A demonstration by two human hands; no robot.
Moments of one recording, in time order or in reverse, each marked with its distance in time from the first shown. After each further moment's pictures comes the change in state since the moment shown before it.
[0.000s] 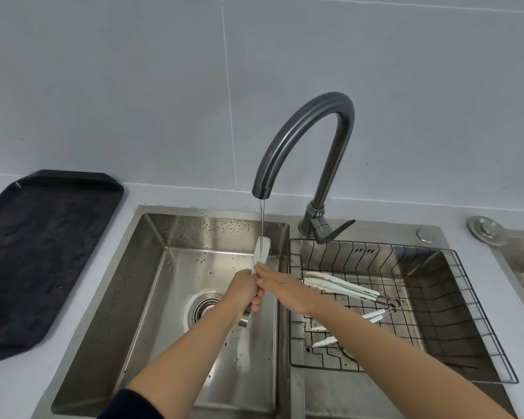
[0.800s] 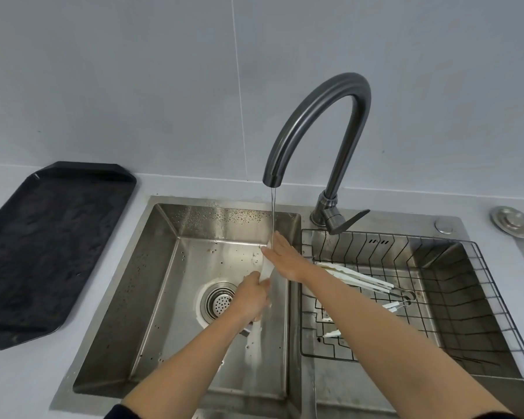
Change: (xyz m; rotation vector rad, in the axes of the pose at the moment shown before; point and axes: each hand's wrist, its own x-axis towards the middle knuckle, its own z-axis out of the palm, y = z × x) left_hand -0.022 -0.016 -0.004 0.348 0.030 0.068; right_hand 0.048 -0.001 -0.006 -0.320 0.059 0.087
